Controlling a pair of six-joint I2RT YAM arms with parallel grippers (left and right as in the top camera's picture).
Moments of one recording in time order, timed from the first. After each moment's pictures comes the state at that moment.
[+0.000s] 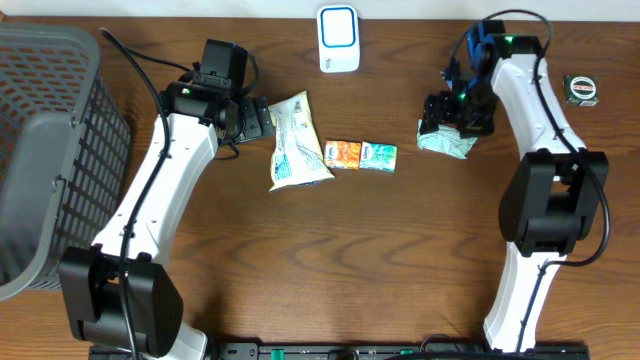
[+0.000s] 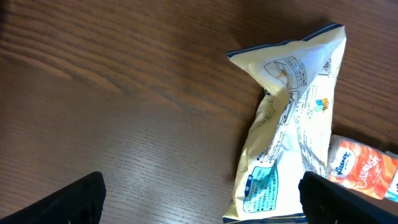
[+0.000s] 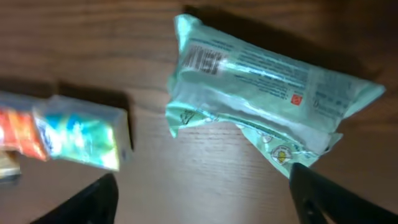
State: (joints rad) left arm -0.21 1.71 1.48 -0.95 -0.11 -0.46; right arm 0.04 2.22 1.94 -1.28 -0.21 0.10
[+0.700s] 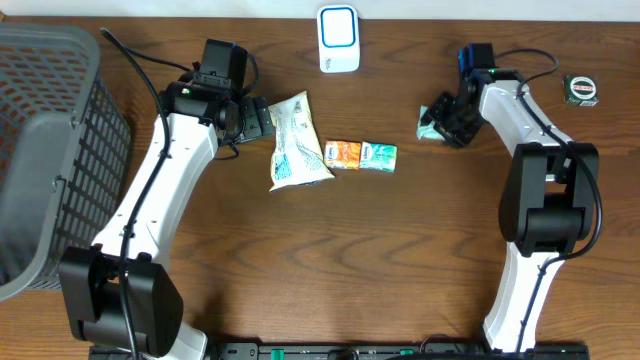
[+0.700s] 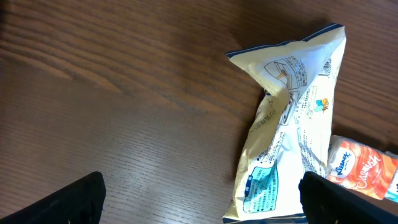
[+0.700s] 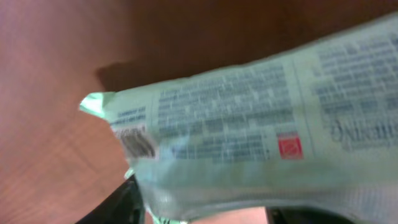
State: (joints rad) left arm -0.21 1.71 1.48 -0.95 -0.11 -0.46; right arm 0.03 2.22 1.67 -0.79 -0.19 0.72
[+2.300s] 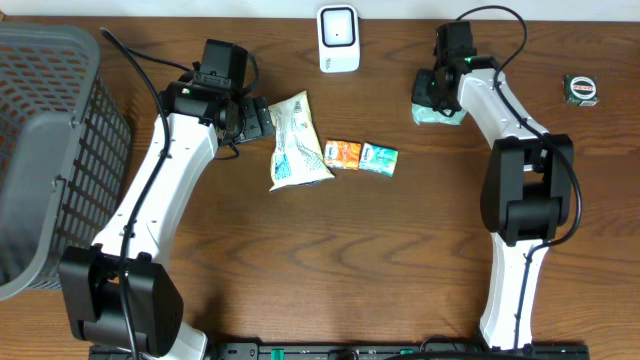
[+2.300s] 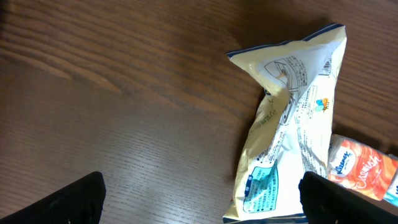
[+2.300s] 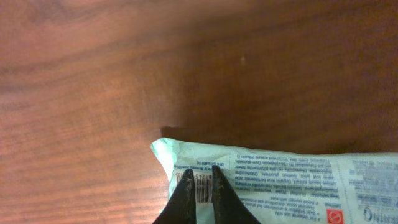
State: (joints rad) left arm -0.21 1.71 1.48 -0.95 -0.11 -0.46; right arm 0.11 2.32 1.85 -0.68 -0.03 0.35
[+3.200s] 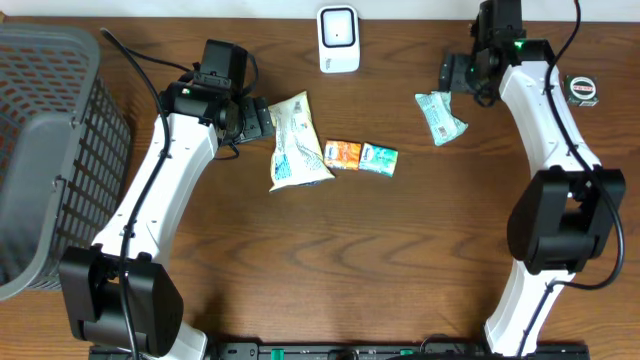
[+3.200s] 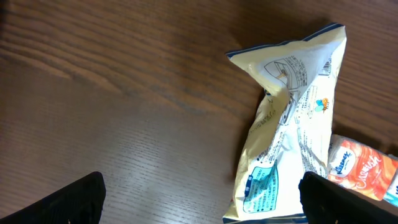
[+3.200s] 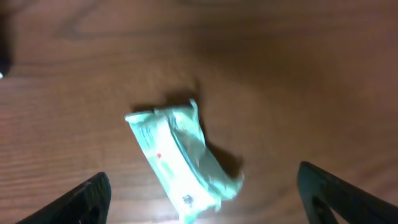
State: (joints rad) left arm -0.21 1.71 1.48 -0.95 -0.11 -0.46; right arm 0.03 2.11 1.85 -0.82 0.03 0.16
